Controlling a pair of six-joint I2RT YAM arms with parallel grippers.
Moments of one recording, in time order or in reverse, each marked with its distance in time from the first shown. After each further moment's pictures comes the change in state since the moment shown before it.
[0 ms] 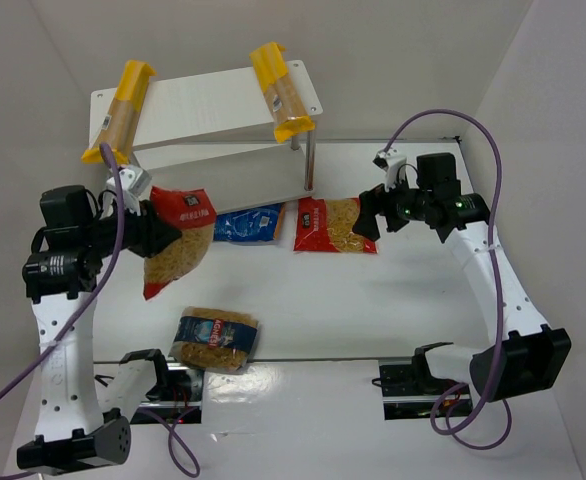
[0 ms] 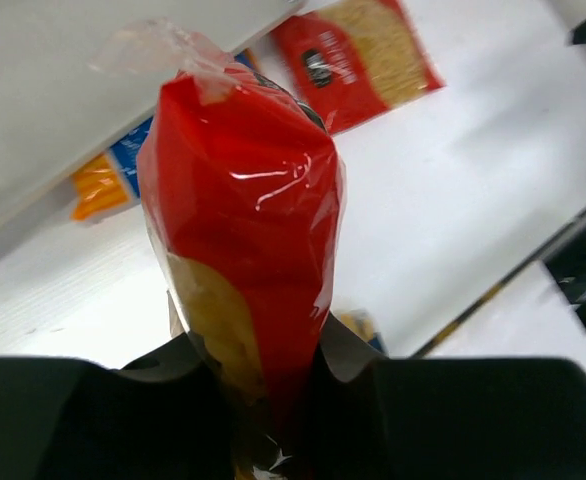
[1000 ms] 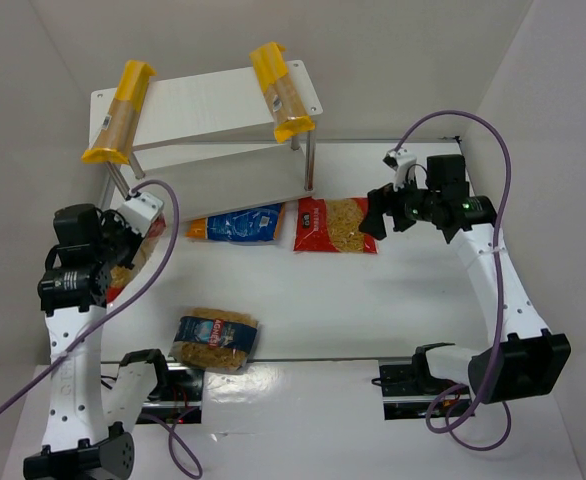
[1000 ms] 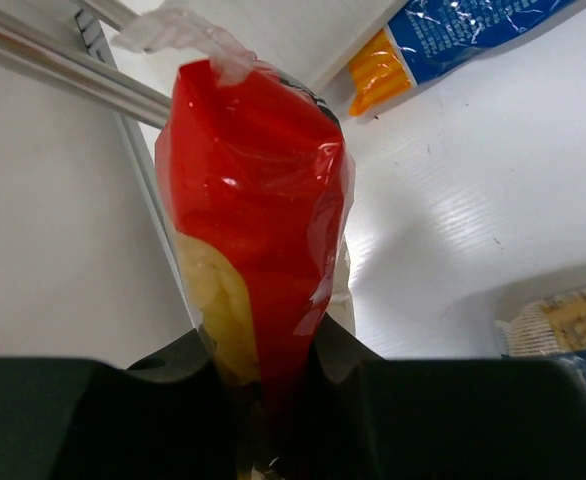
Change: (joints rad) left arm 0.000 -0.109 -0.200 0.087 -0.531 0.521; right arm -0.055 -0.013 -0.016 0.001 -0.024 0.000
